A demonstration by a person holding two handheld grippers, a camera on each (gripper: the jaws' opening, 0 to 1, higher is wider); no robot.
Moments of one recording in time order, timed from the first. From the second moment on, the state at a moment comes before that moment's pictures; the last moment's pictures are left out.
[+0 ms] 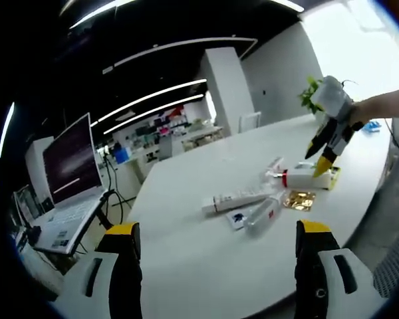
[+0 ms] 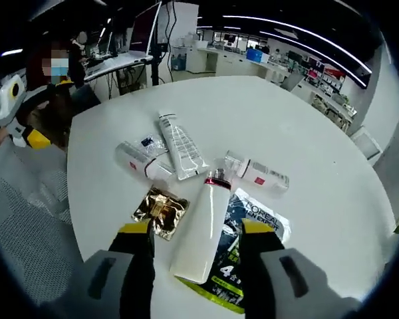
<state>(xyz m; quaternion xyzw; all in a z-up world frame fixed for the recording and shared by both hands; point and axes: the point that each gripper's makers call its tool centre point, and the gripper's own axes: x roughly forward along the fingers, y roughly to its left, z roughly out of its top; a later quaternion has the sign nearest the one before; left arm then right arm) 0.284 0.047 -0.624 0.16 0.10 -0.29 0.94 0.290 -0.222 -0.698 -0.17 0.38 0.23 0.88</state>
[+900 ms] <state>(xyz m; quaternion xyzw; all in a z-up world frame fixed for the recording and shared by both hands) 0.284 0.048 -0.623 0.16 0.09 -0.29 0.94 0.282 -0.226 -0.746 -0.15 0.54 0.27 0.78</state>
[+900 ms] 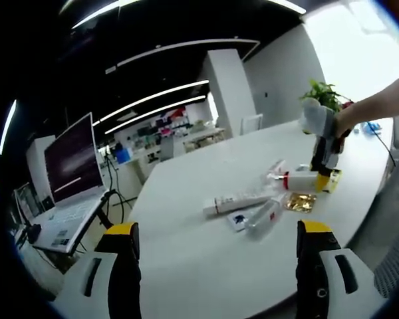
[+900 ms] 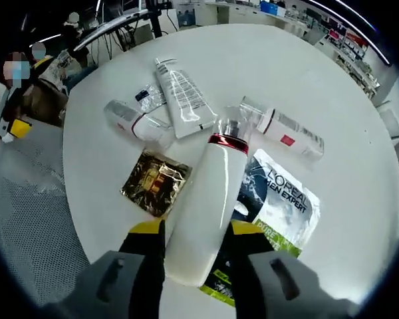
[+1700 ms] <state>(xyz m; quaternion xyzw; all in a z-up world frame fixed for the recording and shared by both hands) 0.283 0.047 -0.632 0.16 0.13 -0.29 0.93 0.286 -0.227 -0.752 -0.24 0.59 0.27 0.72</state>
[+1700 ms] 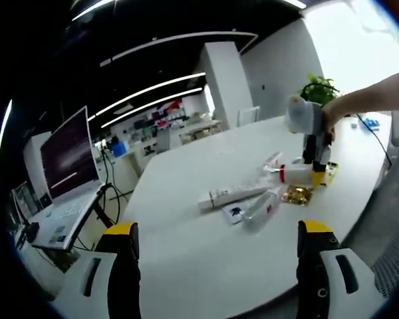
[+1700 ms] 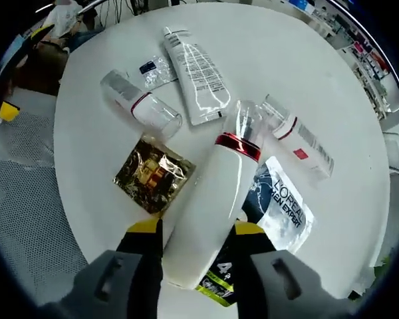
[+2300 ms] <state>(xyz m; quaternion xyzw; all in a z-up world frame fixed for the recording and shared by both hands) 0.284 0.020 -0.616 0.15 0.14 -0.33 0.92 0.288 -0.227 -0.753 -0.21 0.60 0.24 0.74</state>
